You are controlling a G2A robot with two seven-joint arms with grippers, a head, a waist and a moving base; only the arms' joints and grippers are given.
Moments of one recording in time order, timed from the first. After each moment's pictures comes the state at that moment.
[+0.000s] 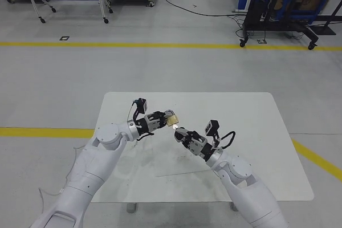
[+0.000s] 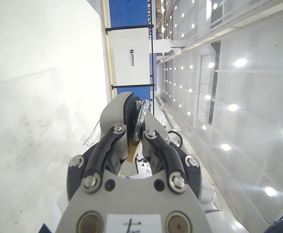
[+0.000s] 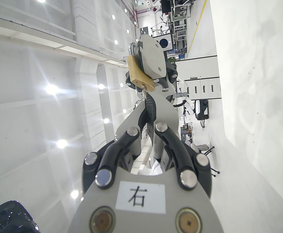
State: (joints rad) left arm 0.95 -1.28 -1.04 -1.15 -0.46 -0.09 -0.85; right arm -1.44 -1.30 1.17 -1.58 0.57 -0.03 0.51
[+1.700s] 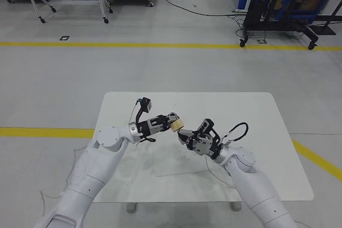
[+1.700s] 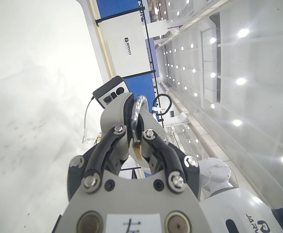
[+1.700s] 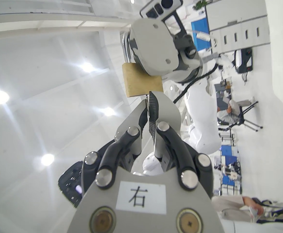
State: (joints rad) left arm 0.98 -1.28 -1.05 -1.20 -0.40 -0.25 -0.92; right arm -1.32 -1.29 1.20 -1.35 0.91 0.07 1.03
